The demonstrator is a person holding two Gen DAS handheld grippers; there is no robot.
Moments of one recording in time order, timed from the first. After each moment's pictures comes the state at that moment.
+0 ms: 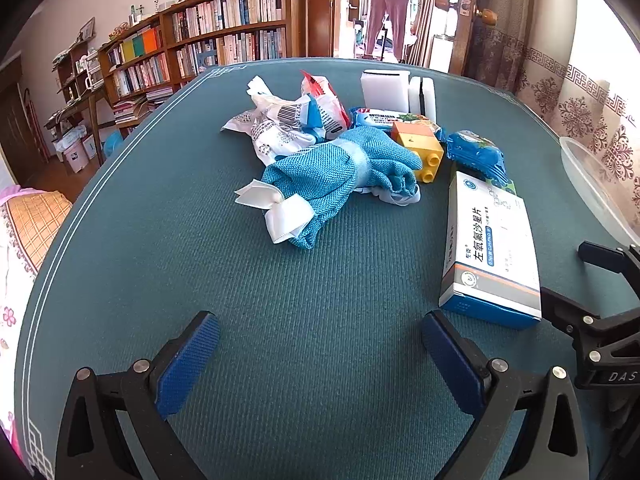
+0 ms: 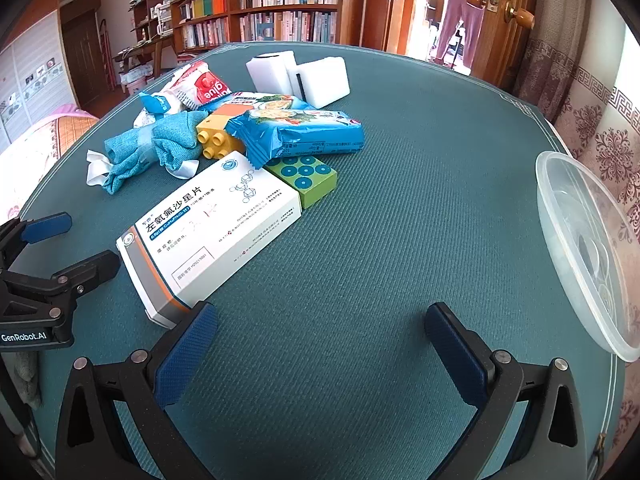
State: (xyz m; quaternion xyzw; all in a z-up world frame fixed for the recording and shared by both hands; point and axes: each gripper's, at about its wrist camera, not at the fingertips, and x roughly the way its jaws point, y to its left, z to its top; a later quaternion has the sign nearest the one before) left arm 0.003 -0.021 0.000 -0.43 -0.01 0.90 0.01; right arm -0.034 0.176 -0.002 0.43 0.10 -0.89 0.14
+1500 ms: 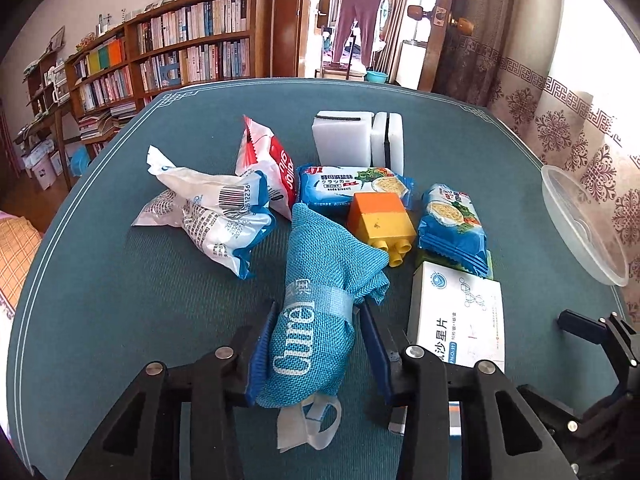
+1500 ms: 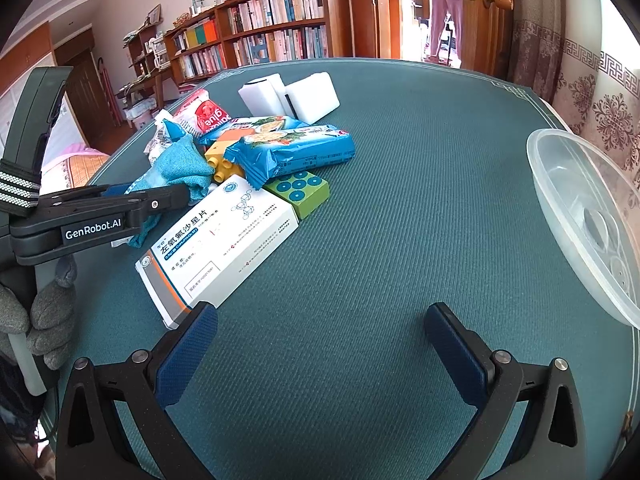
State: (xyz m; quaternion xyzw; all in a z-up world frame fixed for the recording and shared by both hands) left arm -0.058 0.002 0.026 -0.42 -0.02 0.90 0.07; right arm -0.030 0.191 0.004 0.42 0.03 -0.89 0.17
